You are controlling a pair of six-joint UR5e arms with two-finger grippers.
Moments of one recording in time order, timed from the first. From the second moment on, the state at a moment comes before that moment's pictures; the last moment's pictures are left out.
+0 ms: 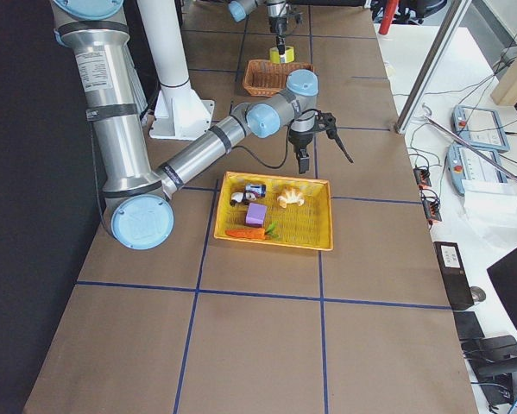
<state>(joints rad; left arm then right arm) -0.68 -1.98 -2.02 -1.73 -1.95 -1.29 1.09 -1.41 2.01 -1.65 2.21 0.47</state>
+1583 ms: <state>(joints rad) -0.61 -1.96 -1.83 -1.69 -1.86 -1.11 1.30 -1.53 1.98 -1.71 2.31 0.10</state>
